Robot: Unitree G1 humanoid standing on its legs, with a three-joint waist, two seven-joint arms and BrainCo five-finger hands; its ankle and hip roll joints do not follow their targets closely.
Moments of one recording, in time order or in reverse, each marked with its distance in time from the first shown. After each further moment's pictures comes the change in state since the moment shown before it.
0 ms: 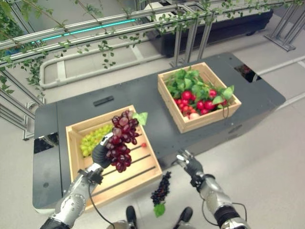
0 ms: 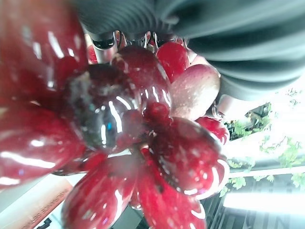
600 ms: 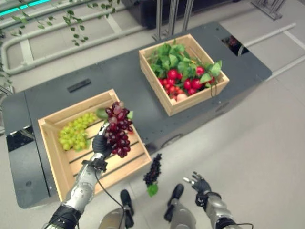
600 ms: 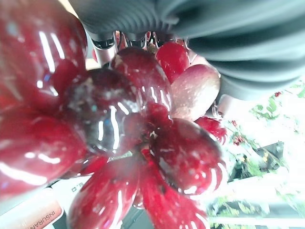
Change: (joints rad) left arm -0.106 -0.096 0.027 0.124 -0.012 -0.080 0.112; right arm -0.004 0.037 -0.120 0.448 -0.365 -0.111 -0.200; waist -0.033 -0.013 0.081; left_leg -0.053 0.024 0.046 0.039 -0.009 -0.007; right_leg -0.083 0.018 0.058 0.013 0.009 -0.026
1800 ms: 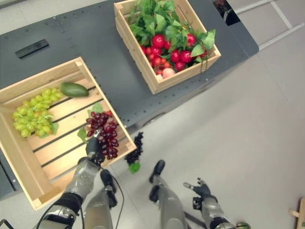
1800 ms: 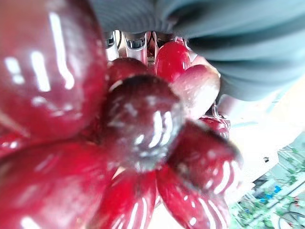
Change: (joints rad) left arm -0.187 -0.033 0.089 0.449 0.149 -0.049 0.238; right arm -0.033 0.098 -0.071 0.217 -0.280 -0.013 -0.274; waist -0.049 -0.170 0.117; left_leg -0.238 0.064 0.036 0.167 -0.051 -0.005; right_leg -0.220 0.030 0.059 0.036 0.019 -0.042
